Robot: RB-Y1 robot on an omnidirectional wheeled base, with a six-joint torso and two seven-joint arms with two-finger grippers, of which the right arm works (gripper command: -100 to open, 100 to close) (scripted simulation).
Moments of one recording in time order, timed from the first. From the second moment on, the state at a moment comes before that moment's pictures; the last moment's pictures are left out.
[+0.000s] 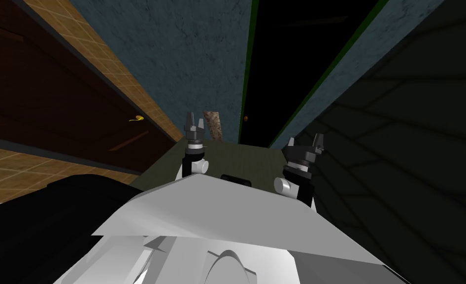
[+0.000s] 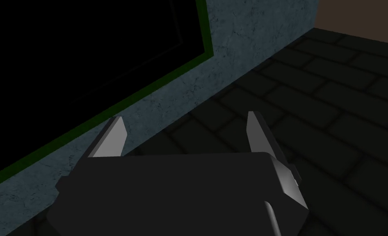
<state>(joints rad) 0.45 -0.02 0.00 -2.22 -0.12 -0.39 -0.19</state>
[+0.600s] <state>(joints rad) 0.43 -0.05 0.00 -2.09 -0.20 -0.44 -0.29</state>
